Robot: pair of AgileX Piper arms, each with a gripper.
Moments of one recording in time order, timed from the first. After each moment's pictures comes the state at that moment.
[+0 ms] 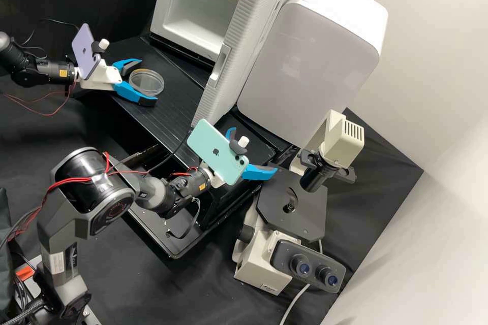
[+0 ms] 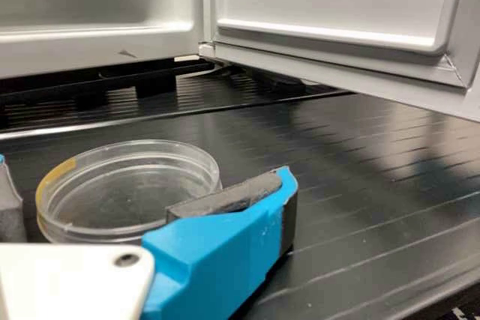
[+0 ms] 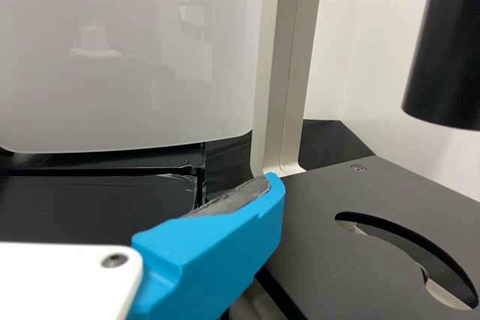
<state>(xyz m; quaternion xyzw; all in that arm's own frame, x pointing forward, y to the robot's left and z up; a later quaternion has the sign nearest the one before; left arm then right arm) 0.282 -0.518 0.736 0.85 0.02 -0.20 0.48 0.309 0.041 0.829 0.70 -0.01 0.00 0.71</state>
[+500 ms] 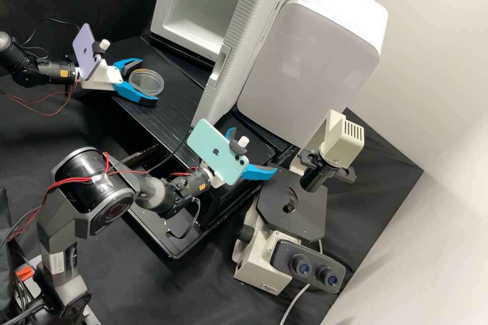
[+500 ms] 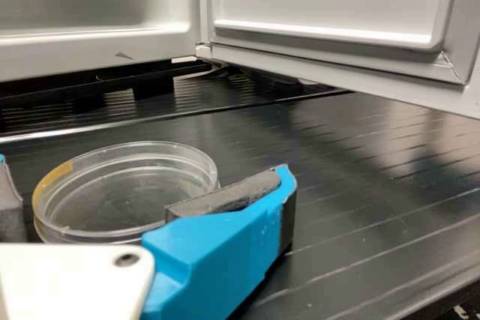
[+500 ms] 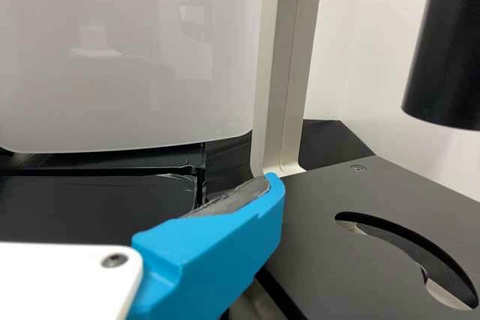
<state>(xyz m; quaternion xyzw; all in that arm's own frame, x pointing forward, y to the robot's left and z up) 0.283 -0.517 0.736 0.85 0.02 -0.21 0.48 0.309 0.041 0.829 0.70 -0.01 0.00 0.71</state>
